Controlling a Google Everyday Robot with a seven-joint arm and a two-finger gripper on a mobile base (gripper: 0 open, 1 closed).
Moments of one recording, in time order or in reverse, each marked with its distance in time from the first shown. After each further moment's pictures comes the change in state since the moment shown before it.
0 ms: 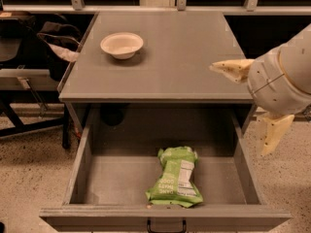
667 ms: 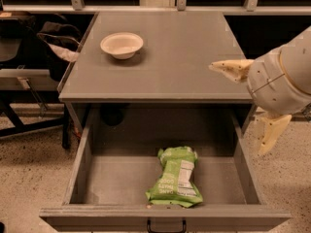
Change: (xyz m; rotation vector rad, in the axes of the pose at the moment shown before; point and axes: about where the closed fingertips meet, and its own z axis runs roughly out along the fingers) arm 0.002 -0.001 0.004 0.015 -0.032 0.018
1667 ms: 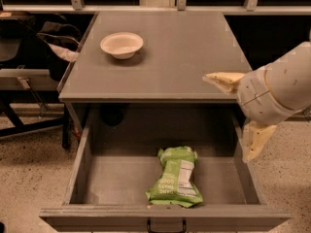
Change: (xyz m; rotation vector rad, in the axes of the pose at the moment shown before) arm 0.002 0.004 0.040 0.014 -0.038 -0.024
